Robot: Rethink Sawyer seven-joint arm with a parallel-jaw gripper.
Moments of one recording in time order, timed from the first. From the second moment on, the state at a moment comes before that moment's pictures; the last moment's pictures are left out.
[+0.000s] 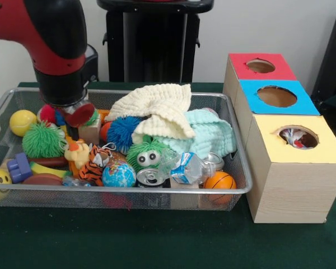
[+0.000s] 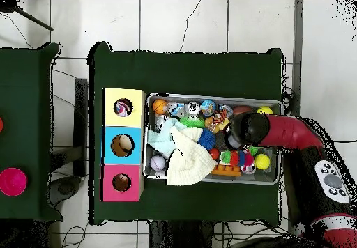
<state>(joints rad) -0.68 -0.48 0.28 1.40 -0.53 0.89 2.38</state>
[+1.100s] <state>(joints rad) -0.60 -0.50 0.28 1.43 -0.53 0.80 2.38</state>
